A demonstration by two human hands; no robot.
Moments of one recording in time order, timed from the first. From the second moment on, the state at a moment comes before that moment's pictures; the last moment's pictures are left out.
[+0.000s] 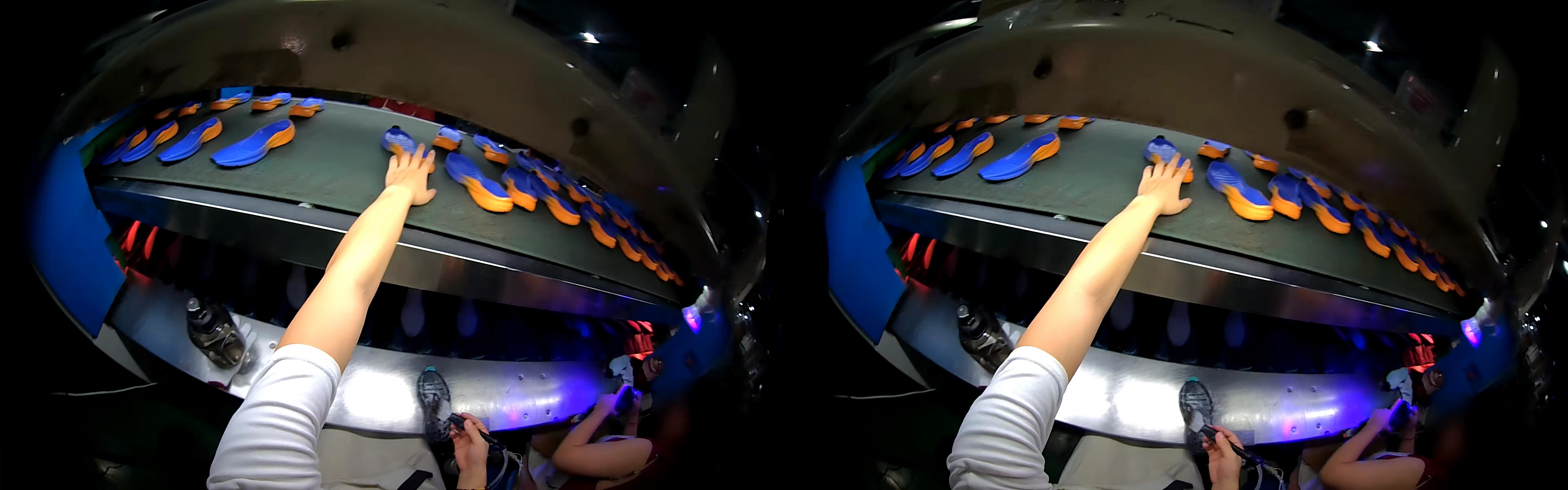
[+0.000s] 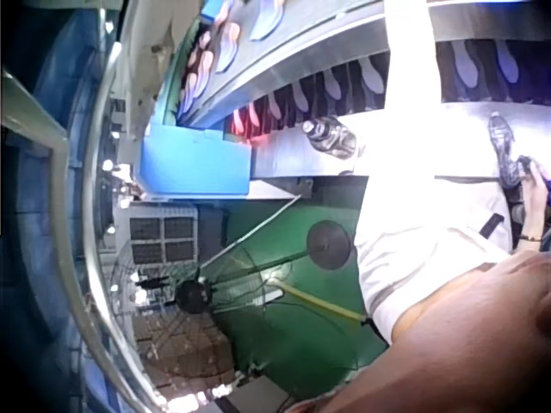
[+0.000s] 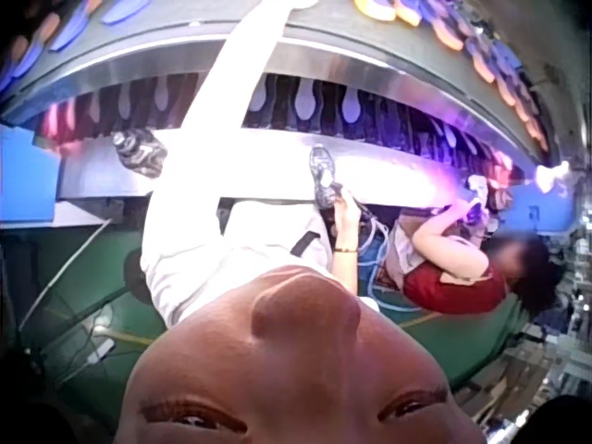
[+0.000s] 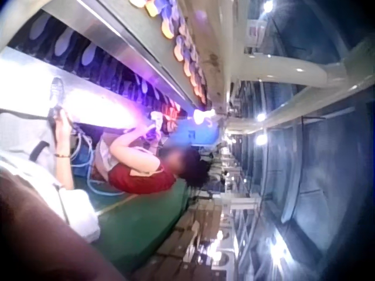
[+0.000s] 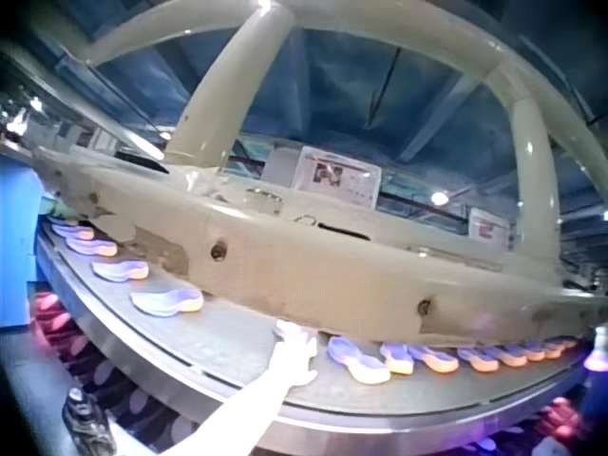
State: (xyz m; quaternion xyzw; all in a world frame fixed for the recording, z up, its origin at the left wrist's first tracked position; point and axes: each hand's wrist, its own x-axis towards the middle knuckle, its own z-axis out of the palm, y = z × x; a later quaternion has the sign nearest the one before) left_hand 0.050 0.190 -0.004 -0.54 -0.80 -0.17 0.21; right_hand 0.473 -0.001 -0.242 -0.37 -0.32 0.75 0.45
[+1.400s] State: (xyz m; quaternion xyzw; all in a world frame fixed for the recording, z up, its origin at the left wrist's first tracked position) left_hand 0.290 -0.119 -0.219 -0.19 -0.05 -0.62 -0.76; right_hand 0.463 -0.016 -0.176 -0.21 -0.43 0.79 0.40
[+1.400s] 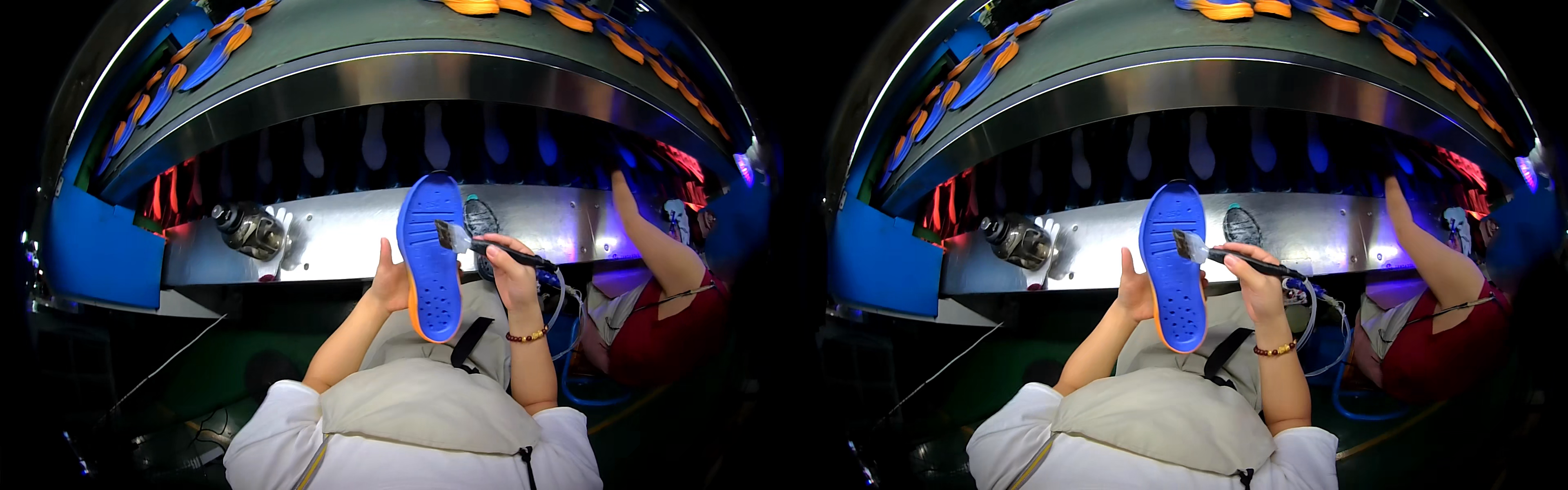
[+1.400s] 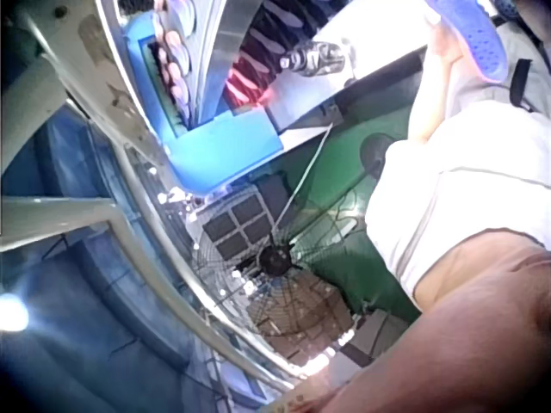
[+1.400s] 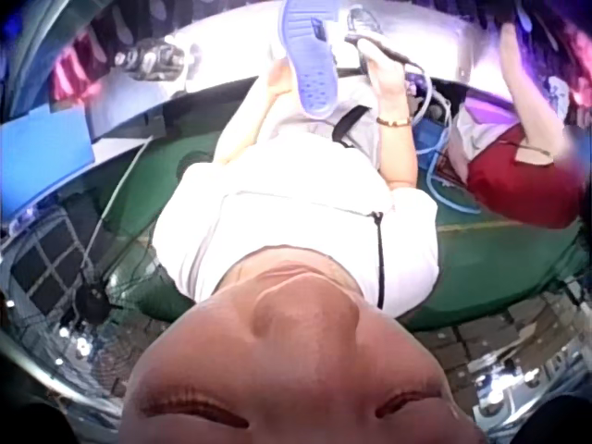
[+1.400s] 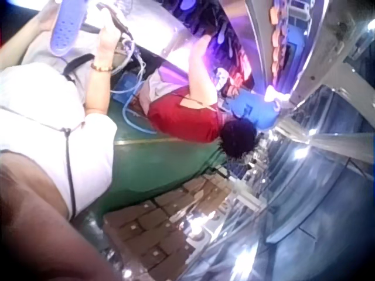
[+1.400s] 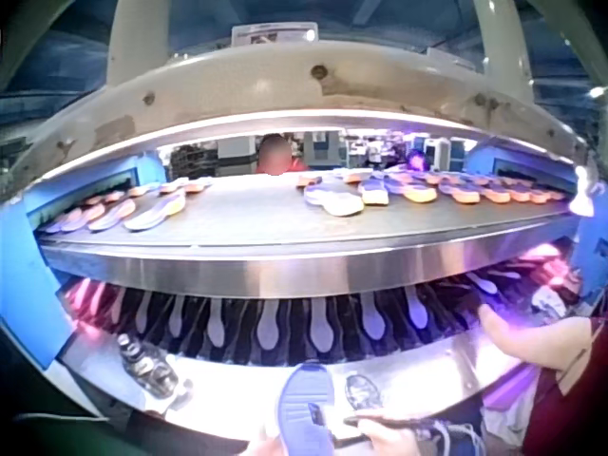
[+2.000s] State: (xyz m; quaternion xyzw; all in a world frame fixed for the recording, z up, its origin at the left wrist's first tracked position) left_hand 0.272 -0.115 -0.209 -0.15 -0.27 -0.70 -0.64; right_hand 0.447 -0.055 -0.144 -0.12 -0.86 0.41 0.30
